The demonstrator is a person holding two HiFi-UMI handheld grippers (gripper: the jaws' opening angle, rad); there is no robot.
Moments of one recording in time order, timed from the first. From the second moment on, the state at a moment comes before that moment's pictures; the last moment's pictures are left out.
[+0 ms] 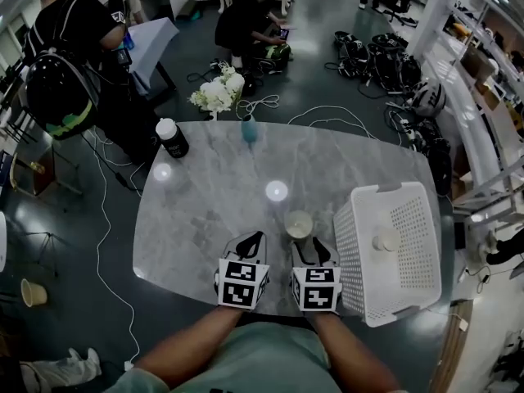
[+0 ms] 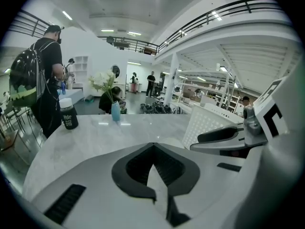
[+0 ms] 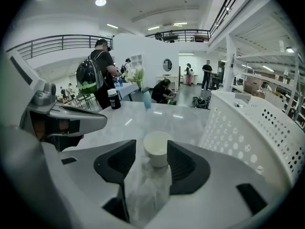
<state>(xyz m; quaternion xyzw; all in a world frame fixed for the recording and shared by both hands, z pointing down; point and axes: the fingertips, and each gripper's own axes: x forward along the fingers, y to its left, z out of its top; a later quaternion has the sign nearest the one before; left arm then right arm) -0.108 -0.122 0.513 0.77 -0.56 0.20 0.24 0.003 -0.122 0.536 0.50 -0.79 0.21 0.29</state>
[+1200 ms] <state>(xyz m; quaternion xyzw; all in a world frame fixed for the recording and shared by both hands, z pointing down) -0.117 -0.175 0.572 0.76 -0.54 0.24 0.26 -0.012 -0.181 0.617 0.49 -0.77 0.23 0.33</state>
